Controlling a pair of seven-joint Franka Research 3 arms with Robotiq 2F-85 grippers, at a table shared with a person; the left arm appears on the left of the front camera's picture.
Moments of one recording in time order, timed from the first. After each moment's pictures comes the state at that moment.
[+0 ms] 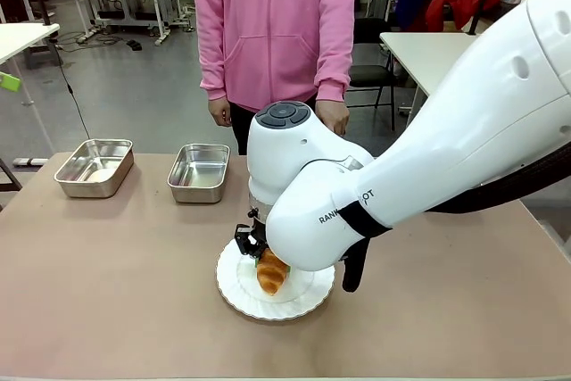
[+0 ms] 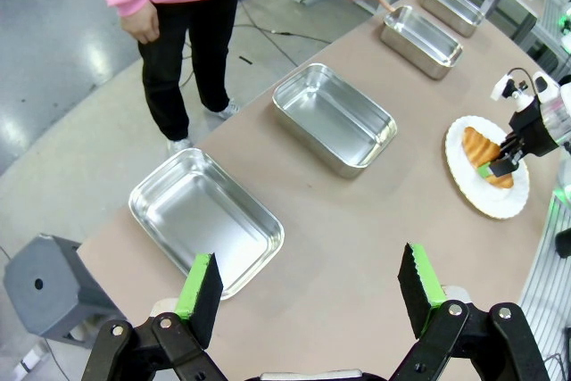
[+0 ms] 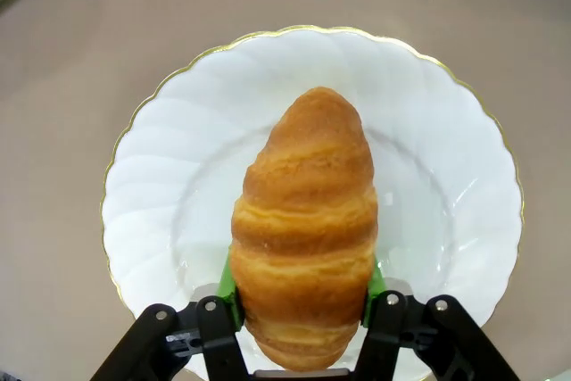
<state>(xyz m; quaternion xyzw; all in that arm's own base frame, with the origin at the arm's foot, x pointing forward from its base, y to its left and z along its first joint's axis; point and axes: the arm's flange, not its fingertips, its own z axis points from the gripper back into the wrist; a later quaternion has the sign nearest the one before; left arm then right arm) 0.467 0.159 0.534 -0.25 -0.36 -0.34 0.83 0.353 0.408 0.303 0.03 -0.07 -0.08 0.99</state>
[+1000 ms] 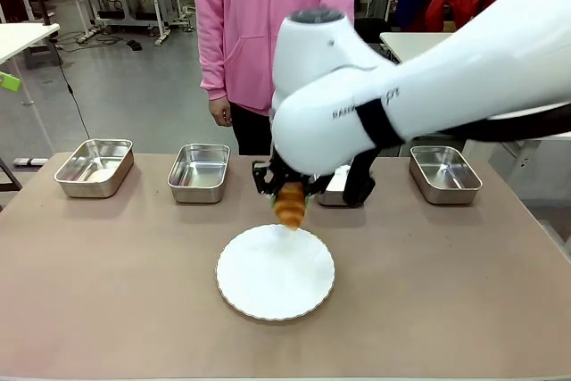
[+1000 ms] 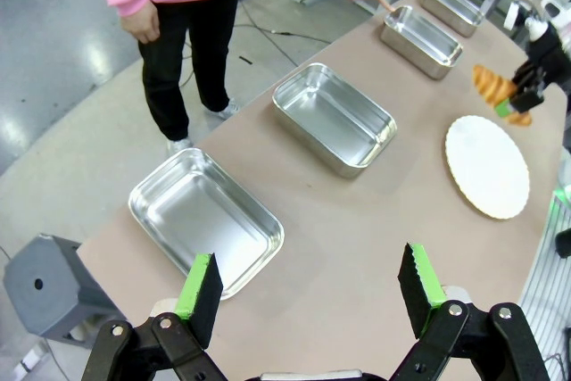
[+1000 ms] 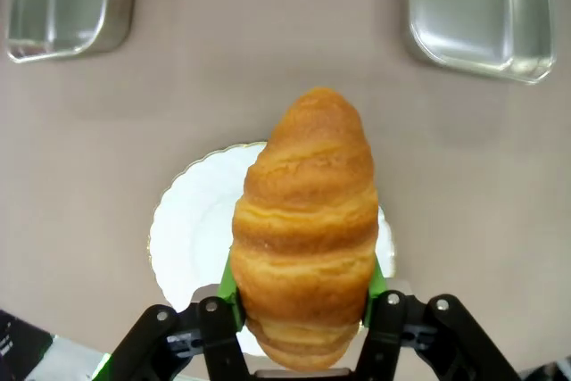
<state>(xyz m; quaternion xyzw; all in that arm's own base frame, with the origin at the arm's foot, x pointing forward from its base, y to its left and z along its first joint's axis) 0.467 0.159 0.534 -0.25 -0.36 -0.34 0.83 0.420 0.364 0.421 0.03 -0.08 0.03 1.00</state>
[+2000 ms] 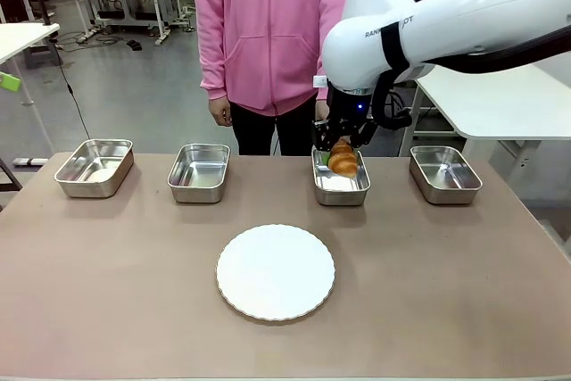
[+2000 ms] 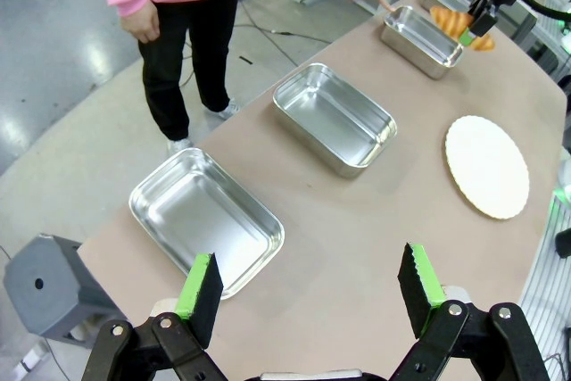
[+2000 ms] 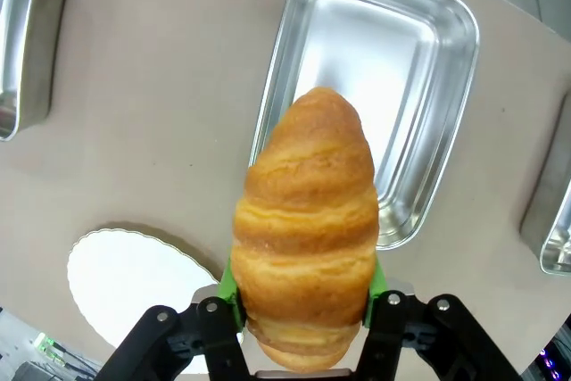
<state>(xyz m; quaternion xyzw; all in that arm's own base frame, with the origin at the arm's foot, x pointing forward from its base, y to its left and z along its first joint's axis) 0.467 0.159 0.534 -0.25 -0.36 -0.34 0.83 0.558 0.267 0.420 0.03 -0.04 0.12 0.99</state>
